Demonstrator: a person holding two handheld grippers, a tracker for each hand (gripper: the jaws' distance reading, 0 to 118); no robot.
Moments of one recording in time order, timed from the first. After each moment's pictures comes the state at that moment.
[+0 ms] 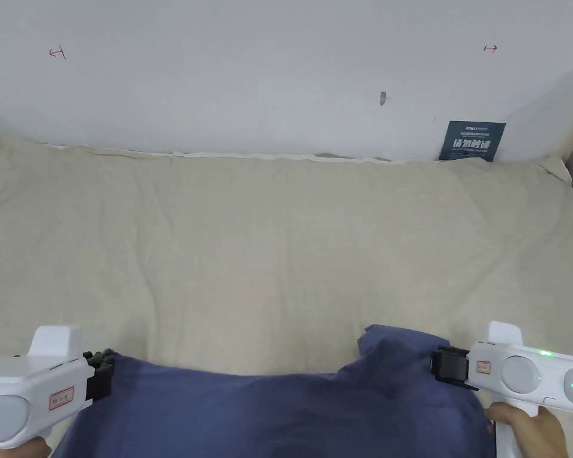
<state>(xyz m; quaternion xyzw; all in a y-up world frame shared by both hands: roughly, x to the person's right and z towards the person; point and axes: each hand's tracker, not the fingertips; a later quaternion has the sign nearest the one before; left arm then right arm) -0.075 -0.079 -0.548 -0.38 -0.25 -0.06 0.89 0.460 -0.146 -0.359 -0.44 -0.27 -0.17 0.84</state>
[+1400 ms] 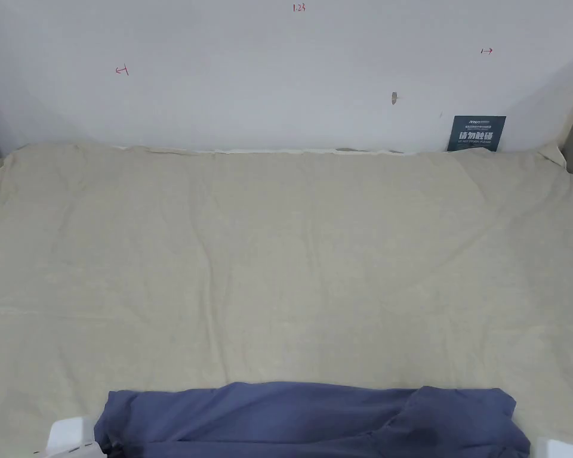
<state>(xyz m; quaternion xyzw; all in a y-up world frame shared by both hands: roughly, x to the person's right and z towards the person) -0.211 -0.156 -0.343 -0.48 -0.16 -0.01 0.86 0.308 -0.151 -0.063 -0.45 -0.24 -0.21 0.84</state>
